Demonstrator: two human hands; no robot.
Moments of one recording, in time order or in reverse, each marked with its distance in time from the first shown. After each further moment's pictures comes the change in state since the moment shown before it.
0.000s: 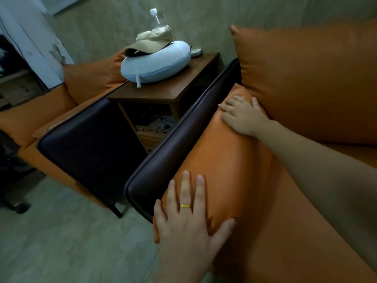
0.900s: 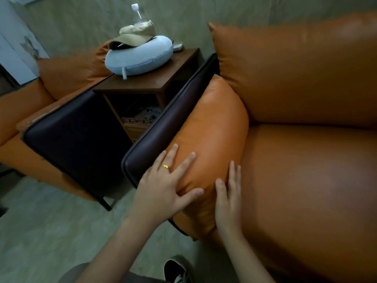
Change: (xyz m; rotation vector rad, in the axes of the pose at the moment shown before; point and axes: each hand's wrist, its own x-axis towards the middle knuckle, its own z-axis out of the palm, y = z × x) left_hand 0.001 -0.055 -0.024 -0.104 -0.014 0.325; right_hand -0.268 -0.149 0.115 1.139 0.452 0.520
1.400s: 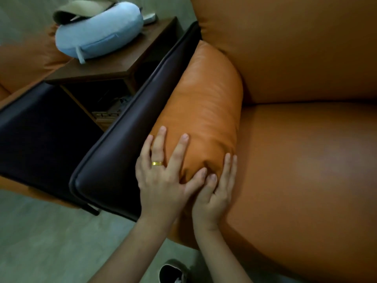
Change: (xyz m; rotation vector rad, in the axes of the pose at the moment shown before) left_hand 0.063 0.023 0.073 -0.053 0.433 -0.057; right_hand 0.056 0.049 0.057 -0.002 0.571 -0.265
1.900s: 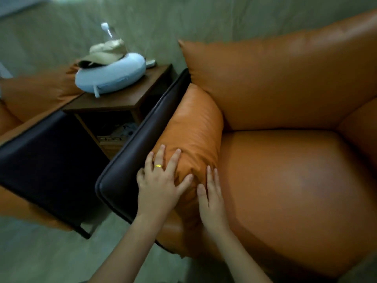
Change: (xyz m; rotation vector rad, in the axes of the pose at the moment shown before) left_hand 0.006 0.009 -0.038 0.158 -0.266 -0.063; right_hand 0.026 -0.014 -0.065 -0.152 -0.643 0.086
